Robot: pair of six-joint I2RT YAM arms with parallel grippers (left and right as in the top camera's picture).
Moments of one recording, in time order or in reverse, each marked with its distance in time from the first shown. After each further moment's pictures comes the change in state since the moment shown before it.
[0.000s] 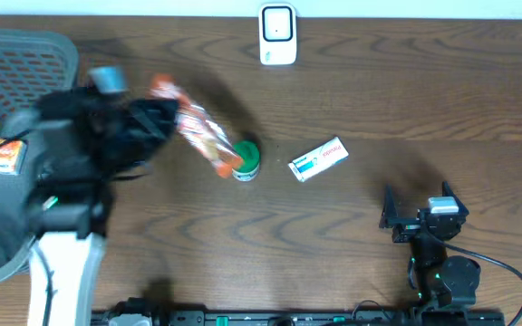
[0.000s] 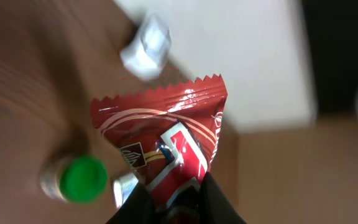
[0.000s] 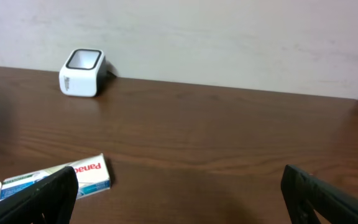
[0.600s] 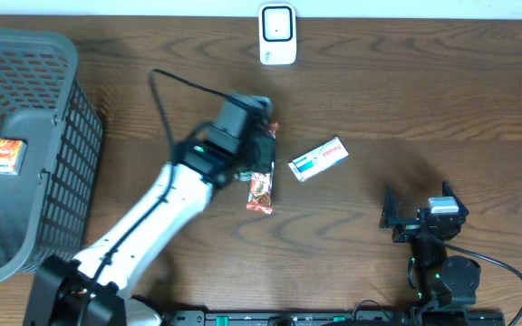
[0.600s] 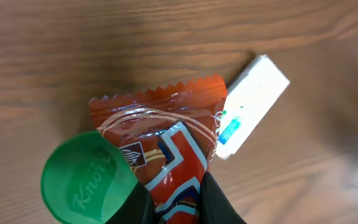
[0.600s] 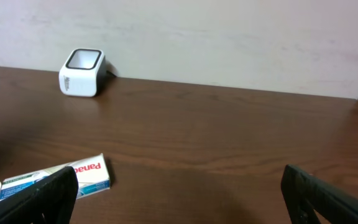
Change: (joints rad) left arm -0.571 0.430 0.000 0.027 -0.507 0.488; right arm 0.000 0.000 0.000 0.000 0.000 0.000
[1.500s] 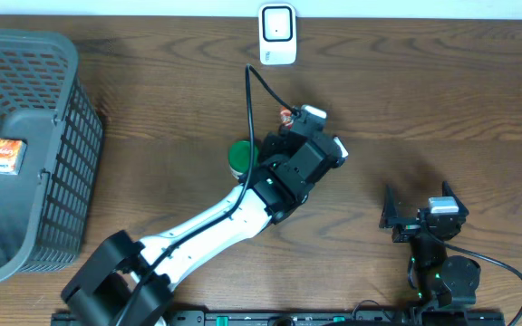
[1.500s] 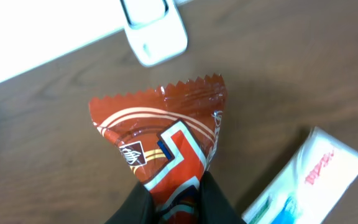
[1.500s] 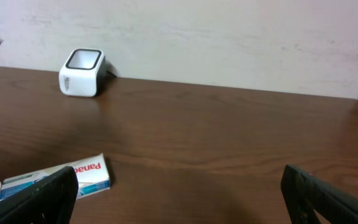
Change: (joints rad) left arm -0.314 0.158 0.000 0.376 -0.732 0.138; right arm 0.000 0.000 0.000 0.000 0.000 0.000
